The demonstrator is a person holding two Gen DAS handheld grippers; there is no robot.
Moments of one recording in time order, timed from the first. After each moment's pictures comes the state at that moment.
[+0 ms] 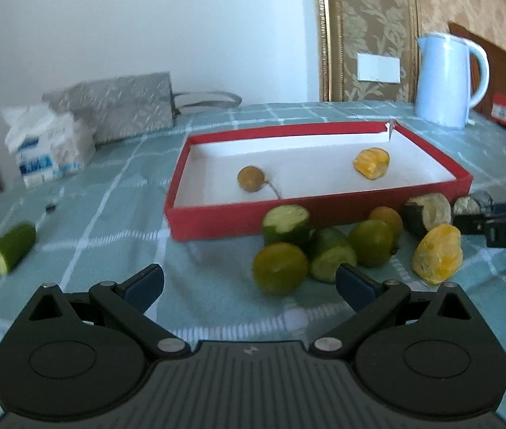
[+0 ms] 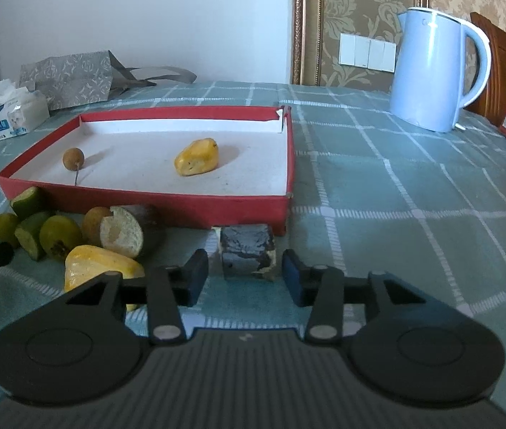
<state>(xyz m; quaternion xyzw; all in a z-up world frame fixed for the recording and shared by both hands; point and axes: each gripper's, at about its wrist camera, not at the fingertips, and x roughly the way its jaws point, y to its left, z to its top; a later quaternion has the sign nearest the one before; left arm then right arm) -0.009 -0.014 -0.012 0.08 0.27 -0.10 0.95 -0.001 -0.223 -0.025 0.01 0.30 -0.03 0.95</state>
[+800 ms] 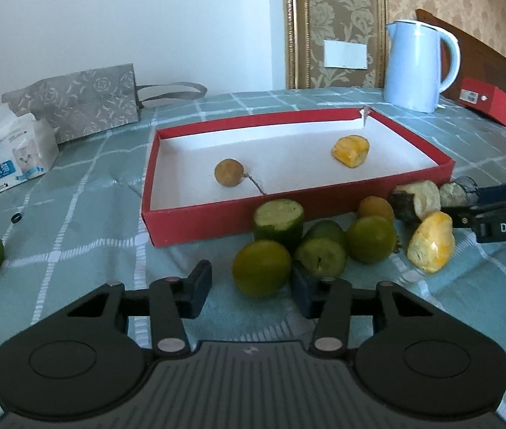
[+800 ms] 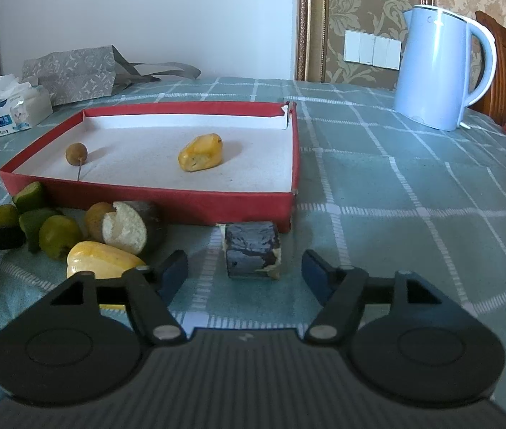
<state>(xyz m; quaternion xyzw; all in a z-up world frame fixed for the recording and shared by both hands) 0.009 0.004 -0.016 0.08 0.29 -0.18 0.94 0.001 -0.221 -0.026 0.01 0.31 -0.03 0.95</state>
